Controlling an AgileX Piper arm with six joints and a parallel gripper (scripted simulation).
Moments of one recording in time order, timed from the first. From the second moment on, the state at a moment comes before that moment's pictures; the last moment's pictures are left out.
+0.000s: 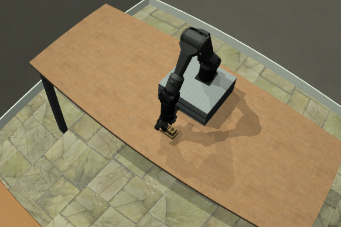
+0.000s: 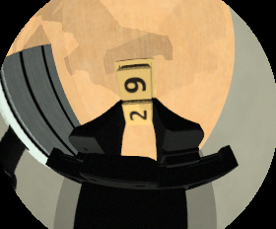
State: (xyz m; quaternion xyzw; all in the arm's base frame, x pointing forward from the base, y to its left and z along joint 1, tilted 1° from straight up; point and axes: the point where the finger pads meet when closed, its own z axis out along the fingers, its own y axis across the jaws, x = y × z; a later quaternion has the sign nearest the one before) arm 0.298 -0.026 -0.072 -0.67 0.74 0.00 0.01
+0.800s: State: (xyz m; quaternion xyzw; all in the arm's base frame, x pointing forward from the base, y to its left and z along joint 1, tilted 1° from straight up) arm 0.295 -0.025 -0.007 -0.67 0.74 0.00 0.01
